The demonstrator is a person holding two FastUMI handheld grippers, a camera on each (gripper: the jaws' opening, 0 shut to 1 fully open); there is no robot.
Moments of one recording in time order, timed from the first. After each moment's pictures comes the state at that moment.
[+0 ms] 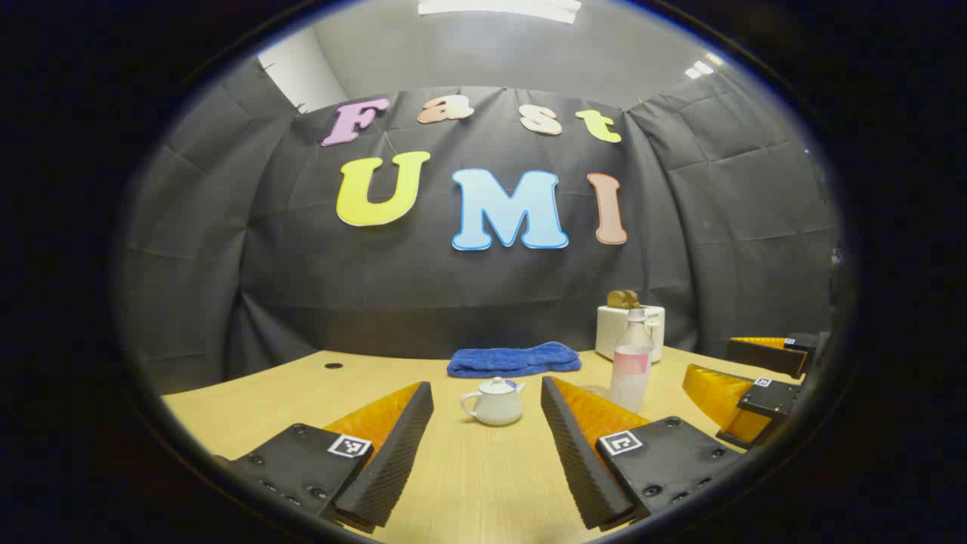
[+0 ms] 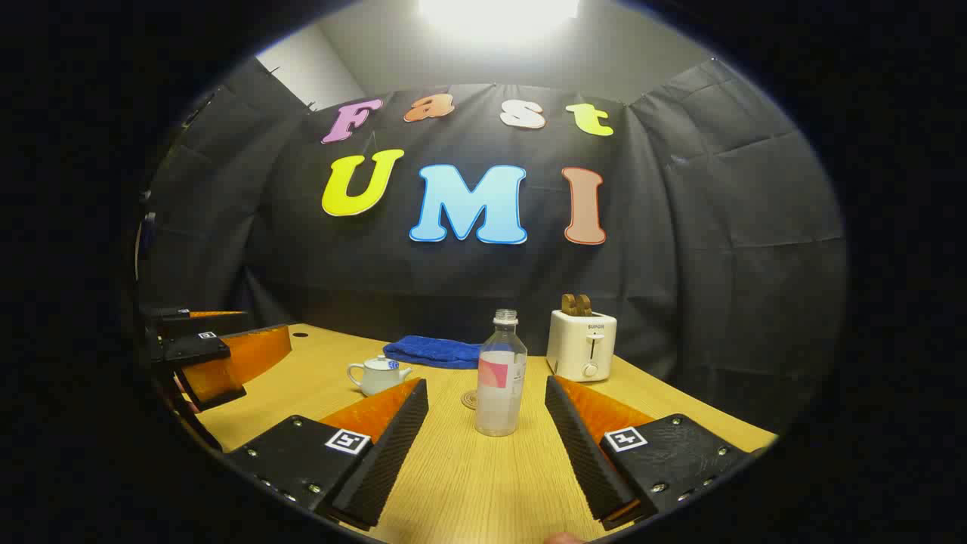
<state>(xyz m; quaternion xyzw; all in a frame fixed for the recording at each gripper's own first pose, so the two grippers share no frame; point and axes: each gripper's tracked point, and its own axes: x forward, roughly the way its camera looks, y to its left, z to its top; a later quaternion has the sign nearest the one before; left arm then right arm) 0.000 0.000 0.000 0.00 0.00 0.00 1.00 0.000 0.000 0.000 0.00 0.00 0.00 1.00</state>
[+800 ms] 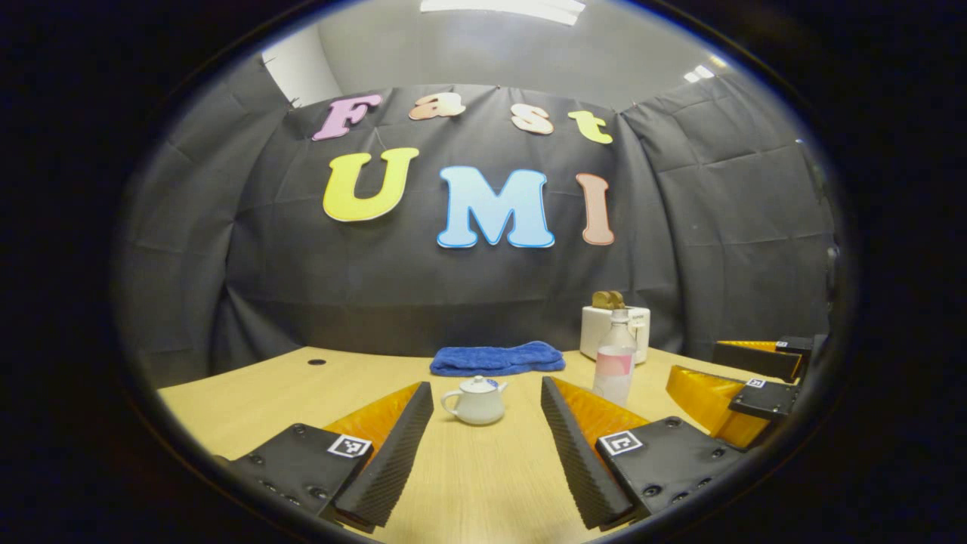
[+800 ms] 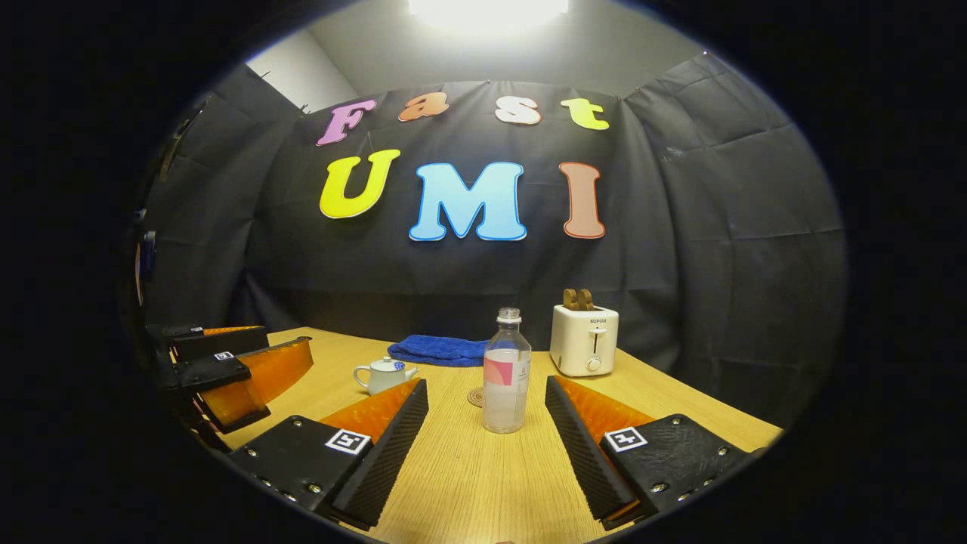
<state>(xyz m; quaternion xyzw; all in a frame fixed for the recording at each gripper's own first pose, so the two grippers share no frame) -0.001 -0.009 -0.005 -0.01 0.01 -0.03 1.00 0.000 0.002 -0.001 0.01 0.01 0.00 1.00</state>
